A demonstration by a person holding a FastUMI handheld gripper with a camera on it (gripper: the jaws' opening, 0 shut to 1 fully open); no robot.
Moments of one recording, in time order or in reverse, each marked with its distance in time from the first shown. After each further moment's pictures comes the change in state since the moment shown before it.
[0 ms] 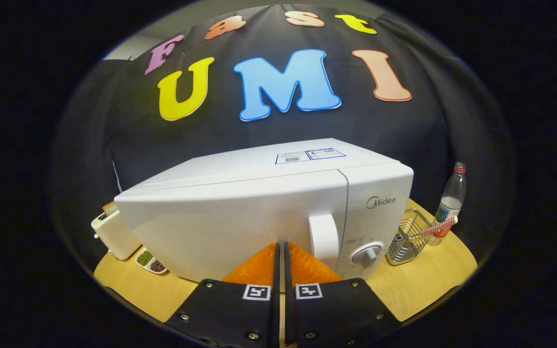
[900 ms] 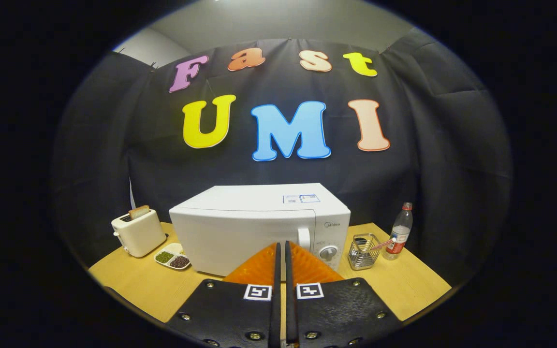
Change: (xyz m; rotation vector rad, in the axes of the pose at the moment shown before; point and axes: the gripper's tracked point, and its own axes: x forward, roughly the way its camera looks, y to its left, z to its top) arm -0.185 0.015 0.040 -0.133 -0.225 -0.048
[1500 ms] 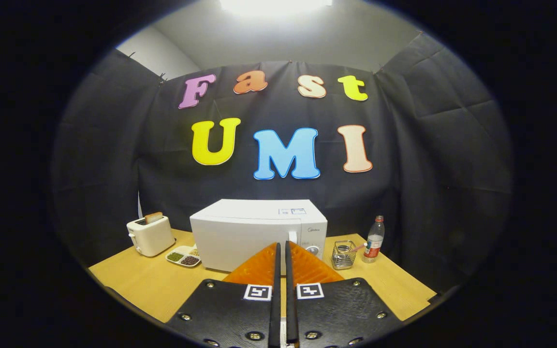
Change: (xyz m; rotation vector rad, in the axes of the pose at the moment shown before) arm -0.111 0.002 0.017 -0.026 -0.094 0.011
